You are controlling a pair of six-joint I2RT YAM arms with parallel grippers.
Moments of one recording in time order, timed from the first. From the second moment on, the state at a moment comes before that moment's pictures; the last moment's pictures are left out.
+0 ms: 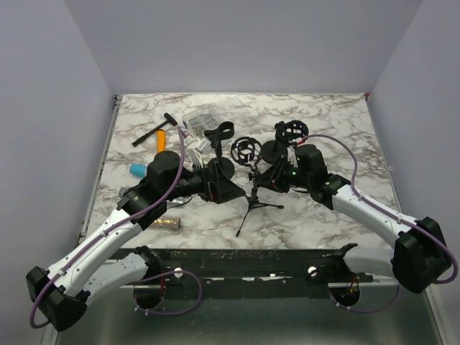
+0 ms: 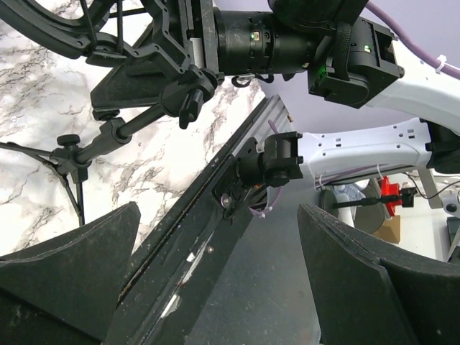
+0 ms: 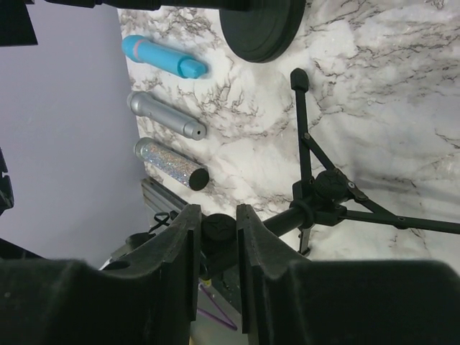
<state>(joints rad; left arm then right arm) -0.69 0.87 0.84 -0.23 0.51 -0.75 0.56 1.22 0.74 -0.10 -0.33 1.03</state>
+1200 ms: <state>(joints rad) -0.69 0.80 0.80 -0.23 0.50 -0.76 0.59 1.16 0.72 -0.14 -0.31 1.05</state>
